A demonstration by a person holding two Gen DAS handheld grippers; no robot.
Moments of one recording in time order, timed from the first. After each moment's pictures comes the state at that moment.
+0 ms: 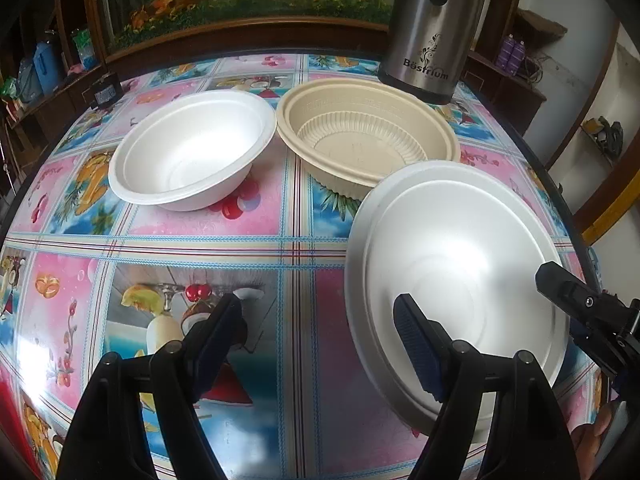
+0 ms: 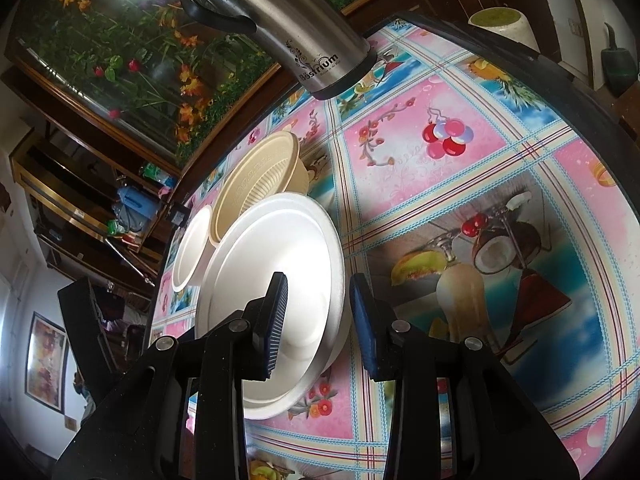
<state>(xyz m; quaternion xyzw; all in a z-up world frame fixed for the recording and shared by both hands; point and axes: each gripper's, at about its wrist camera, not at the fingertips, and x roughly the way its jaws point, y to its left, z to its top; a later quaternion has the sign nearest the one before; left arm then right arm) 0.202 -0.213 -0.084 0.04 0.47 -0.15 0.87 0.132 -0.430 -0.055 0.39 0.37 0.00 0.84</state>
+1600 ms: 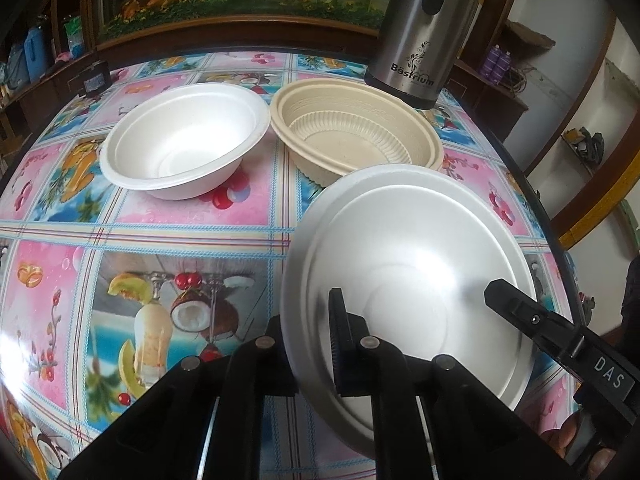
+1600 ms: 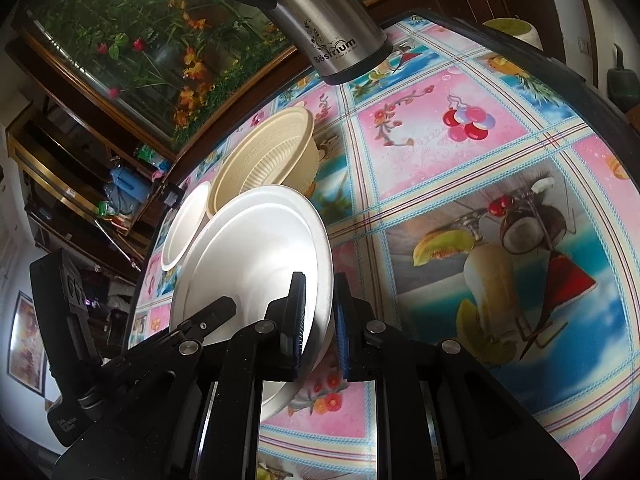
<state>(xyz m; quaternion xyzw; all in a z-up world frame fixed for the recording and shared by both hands) 0.195 -0.200 -0.082 0.01 0.47 -0.19 0.86 0.138 -0.401 -0.061 0.35 0.39 -0.01 0.85</state>
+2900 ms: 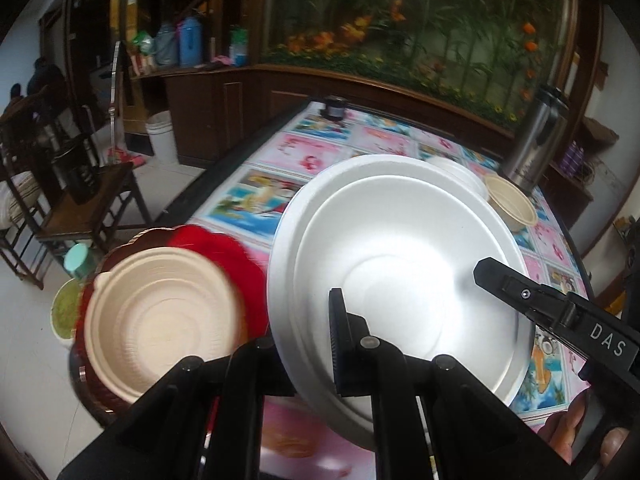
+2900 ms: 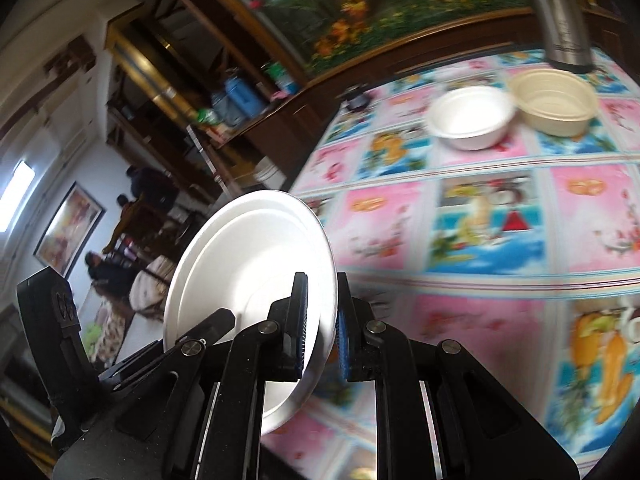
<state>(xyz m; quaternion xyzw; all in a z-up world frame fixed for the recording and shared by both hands) 0.029 0.090 0.000 -0.07 0.39 0.00 0.92 0.091 -0.114 0.020 0.25 0.39 0.19 0.87</state>
